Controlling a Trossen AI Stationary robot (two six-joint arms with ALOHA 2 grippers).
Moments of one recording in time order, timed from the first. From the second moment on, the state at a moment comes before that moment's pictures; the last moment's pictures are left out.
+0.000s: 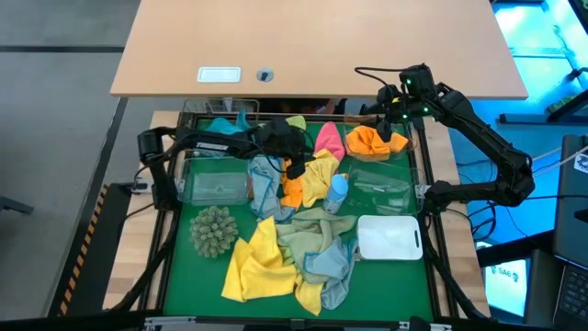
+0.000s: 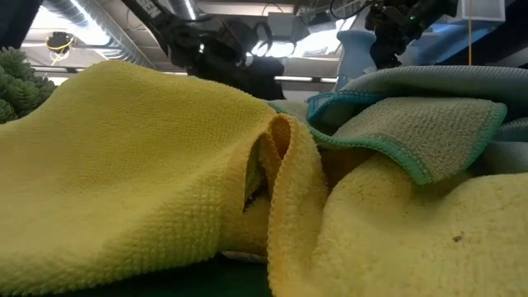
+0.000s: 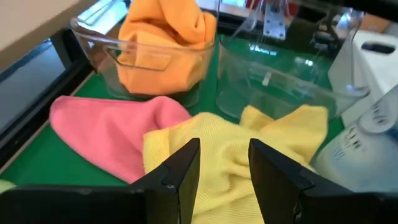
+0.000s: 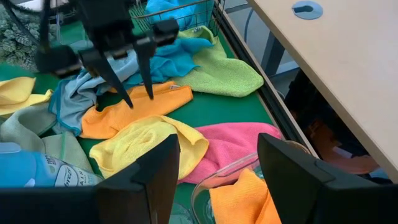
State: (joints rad) left arm 0.36 1.81 1.10 0.22 0.18 -0.04; right arm -0.86 1.20 1.26 -0.82 -0.50 -0.34
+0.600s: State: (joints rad) left arm 0.32 1.99 1.10 0.38 0.17 0.04; right arm -0.86 1.20 1.26 -0.82 -0.50 -0.34
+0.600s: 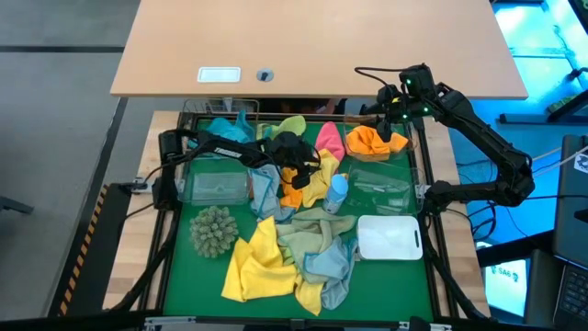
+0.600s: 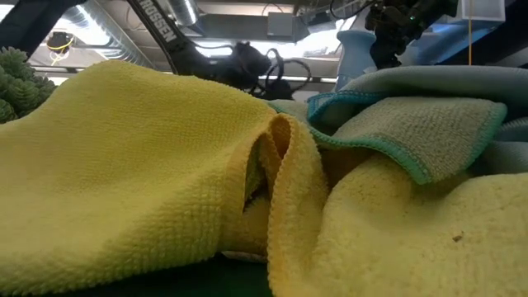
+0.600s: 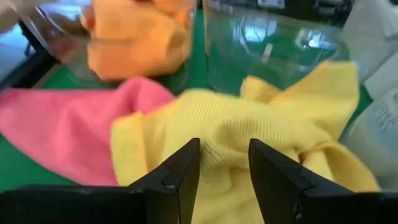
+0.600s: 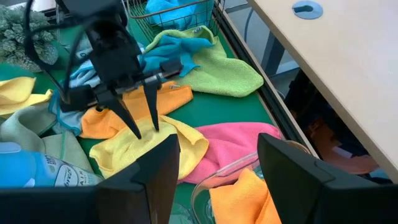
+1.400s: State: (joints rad) left arm 0.30 2.01 1.10 0.41 0.14 -0.06; right arm -0.86 1.20 1.26 -0.82 -0.49 -0.34
